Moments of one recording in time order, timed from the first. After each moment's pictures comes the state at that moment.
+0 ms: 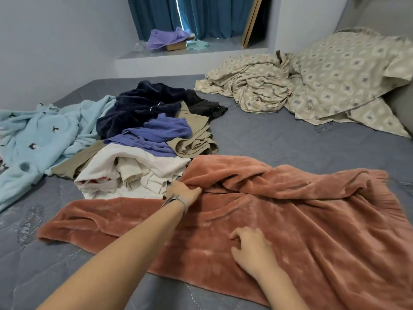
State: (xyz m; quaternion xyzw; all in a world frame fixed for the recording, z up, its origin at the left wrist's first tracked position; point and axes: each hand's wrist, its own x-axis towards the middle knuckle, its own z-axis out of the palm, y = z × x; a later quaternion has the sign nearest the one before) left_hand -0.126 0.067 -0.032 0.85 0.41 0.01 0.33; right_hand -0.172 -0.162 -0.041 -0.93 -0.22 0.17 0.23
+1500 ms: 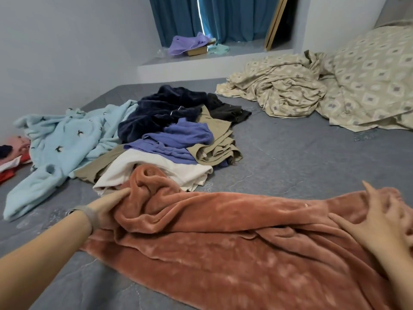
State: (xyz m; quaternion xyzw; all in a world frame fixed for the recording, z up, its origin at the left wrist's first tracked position) left_hand -0.227 0.243 0.019 0.56 0.47 -0.02 0.68; right_hand -0.031 -0.267 -0.045 -0.96 0.07 -0.02 0.28
